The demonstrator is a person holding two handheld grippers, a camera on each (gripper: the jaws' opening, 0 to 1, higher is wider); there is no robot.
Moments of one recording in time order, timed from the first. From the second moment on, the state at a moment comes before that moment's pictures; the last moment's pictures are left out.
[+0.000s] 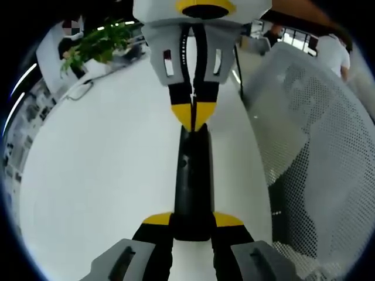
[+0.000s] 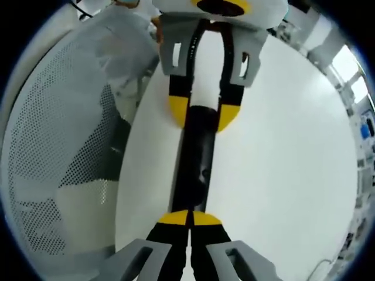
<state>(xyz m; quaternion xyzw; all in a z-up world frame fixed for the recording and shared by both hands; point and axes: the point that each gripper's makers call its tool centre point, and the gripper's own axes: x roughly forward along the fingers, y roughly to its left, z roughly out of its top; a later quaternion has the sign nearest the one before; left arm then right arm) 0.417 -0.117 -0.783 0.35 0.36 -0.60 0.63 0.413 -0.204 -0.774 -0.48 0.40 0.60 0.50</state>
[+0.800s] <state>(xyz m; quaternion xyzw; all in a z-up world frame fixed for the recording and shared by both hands) 0.416 -0.117 -0.784 0.35 0.36 -0.60 0.63 0.415 -0.206 -0.777 -0.49 0.41 0.59 0.49</state>
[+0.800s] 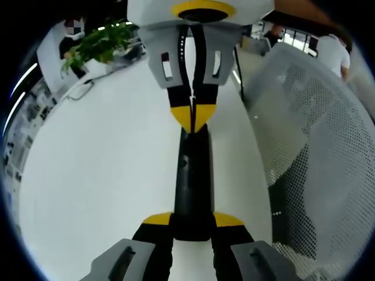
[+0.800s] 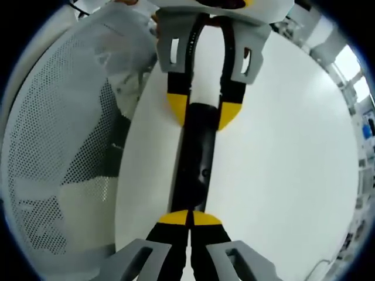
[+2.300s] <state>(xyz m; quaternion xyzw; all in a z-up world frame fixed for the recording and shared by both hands) 0.416 -0.117 -0.784 0.35 0.35 -0.60 0.63 0.419 -0.191 -0.753 -0.49 0.39 0.59 0.51</state>
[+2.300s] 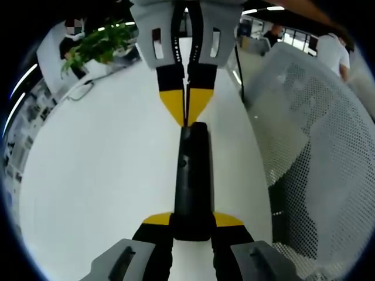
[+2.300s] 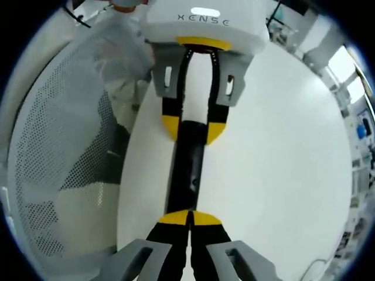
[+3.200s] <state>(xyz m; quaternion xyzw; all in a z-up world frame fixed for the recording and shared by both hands) 0.415 -0.117 -0.782 0.35 0.35 -0.60 0.63 0.417 -0.179 -0.765 -0.49 0.40 0.60 0.50</state>
